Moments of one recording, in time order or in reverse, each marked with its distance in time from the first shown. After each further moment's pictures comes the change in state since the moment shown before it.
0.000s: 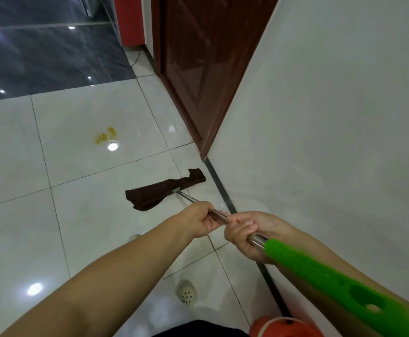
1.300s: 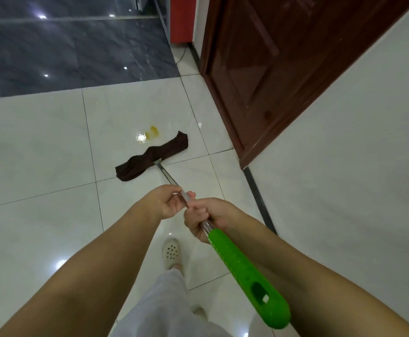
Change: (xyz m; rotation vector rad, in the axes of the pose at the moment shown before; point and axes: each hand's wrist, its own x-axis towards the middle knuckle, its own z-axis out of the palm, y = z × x) left_hand -0.034 0.211 -0.204 -0.121 0.094 0.123; right_hand 0.181 0.042 0.221 -0.243 -0.033 0.025
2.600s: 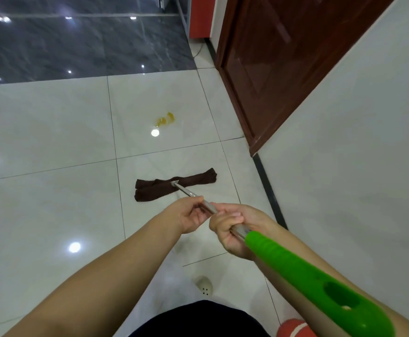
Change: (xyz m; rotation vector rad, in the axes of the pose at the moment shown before) left_hand -0.085 -0.162 -0.055 -0.165 -0.064 -0.017; right_hand -0.074 0.148 -0.061 0.306 0.000 0.033
